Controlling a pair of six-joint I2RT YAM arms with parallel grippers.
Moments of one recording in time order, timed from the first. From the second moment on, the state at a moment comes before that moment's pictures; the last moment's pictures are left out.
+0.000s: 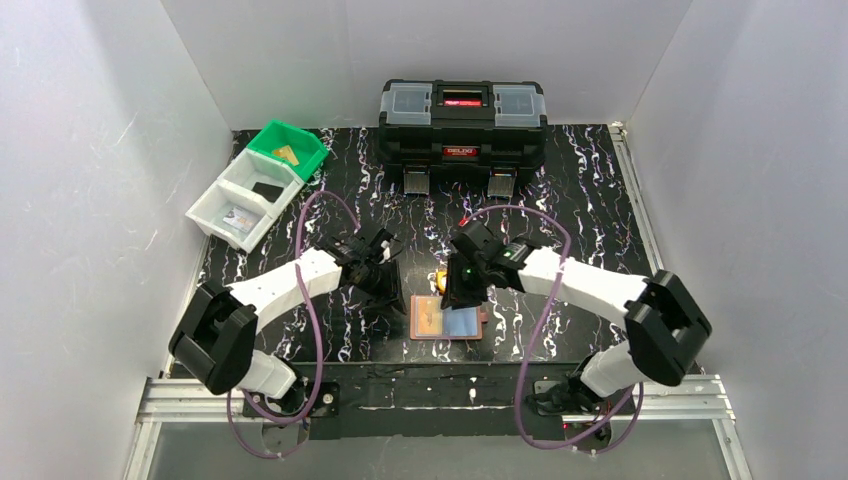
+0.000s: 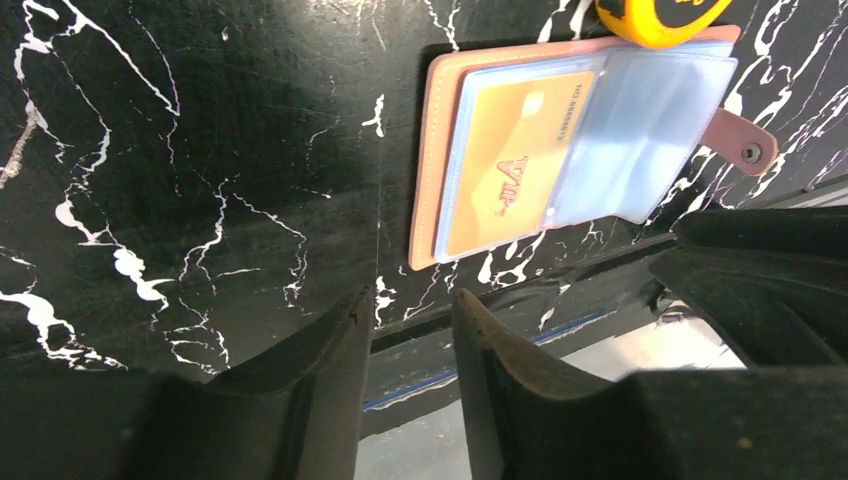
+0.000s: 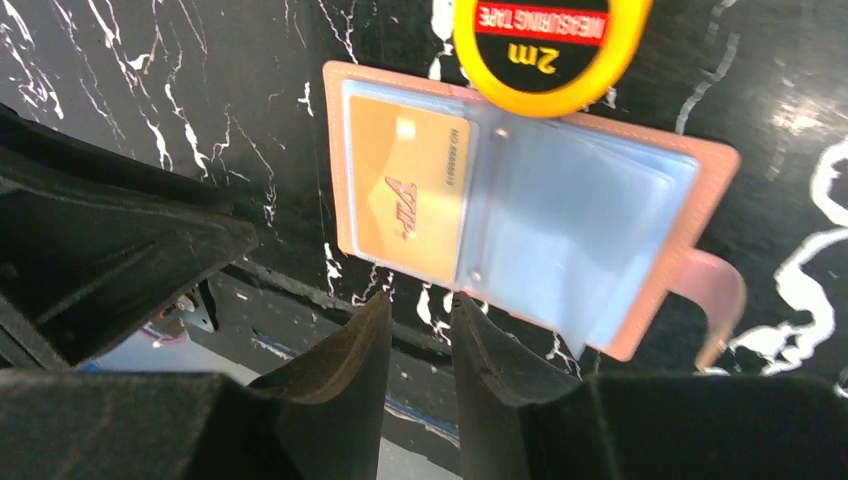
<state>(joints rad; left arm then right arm) -0.67 1.43 0.89 -0.69 0.25 -0.78 0.87 1.43 0.94 -0.58 -0.14 0.86</state>
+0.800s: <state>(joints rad) -0.68 1.59 0.79 -0.40 0.36 -0.84 0.88 1.69 0.94 -0.40 -0.29 0.85</state>
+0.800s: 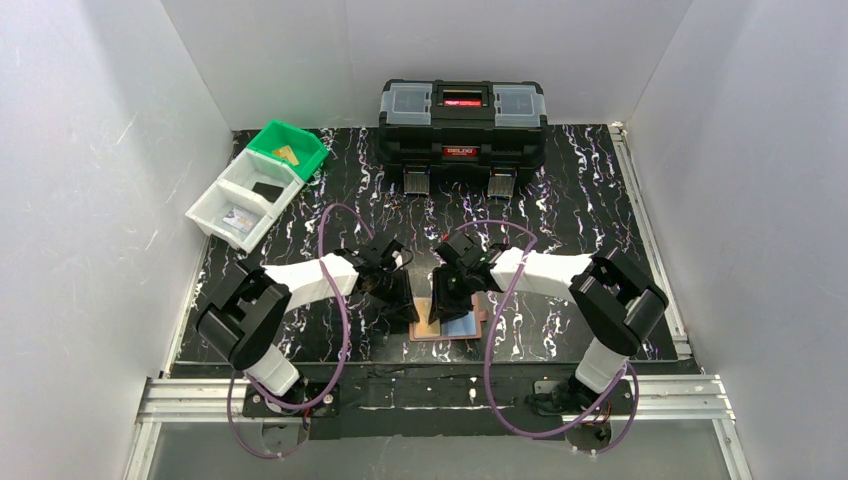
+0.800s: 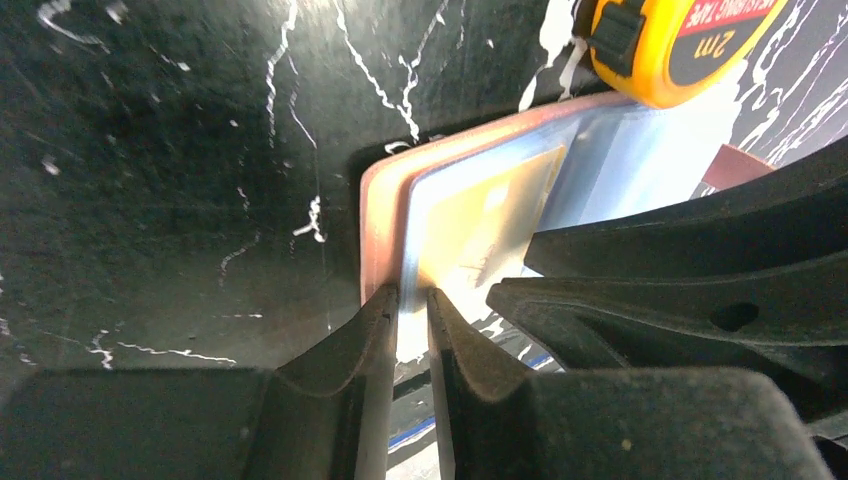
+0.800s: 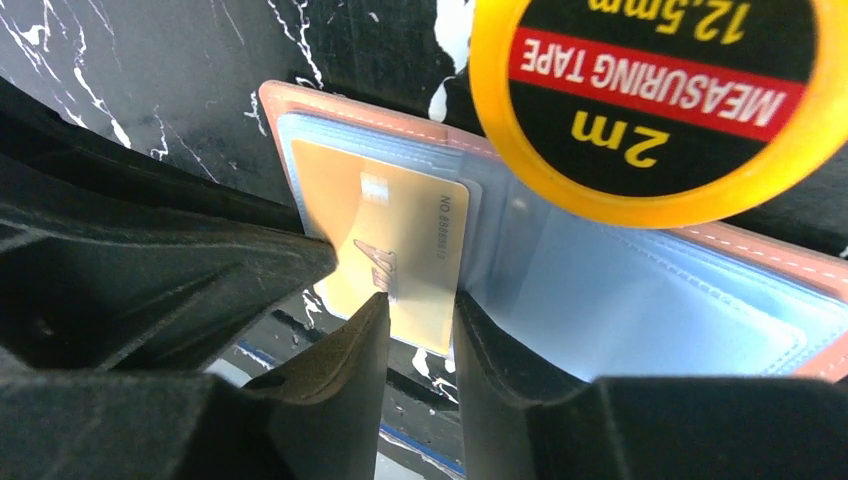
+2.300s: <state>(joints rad) -0.78 1.54 0.78 -0.49 0.25 -0.96 0.74 1.58 0.51 0.19 -0.60 1.07</state>
